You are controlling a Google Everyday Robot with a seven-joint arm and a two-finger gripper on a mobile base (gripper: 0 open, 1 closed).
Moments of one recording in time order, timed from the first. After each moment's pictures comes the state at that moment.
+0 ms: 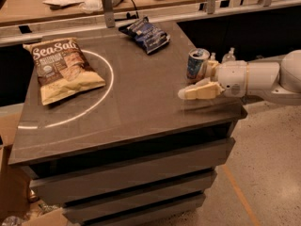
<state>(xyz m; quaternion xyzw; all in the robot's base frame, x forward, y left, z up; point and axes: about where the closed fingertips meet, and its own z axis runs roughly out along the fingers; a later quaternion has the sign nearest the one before) 0.590 -0.114 0.876 -0.47 0.63 0.34 0.52</state>
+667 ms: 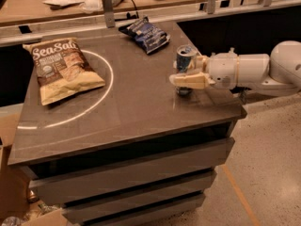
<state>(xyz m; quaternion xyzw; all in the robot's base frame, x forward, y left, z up) 0.601 -0.091 0.891 -0.48 0.61 0.35 0.52</state>
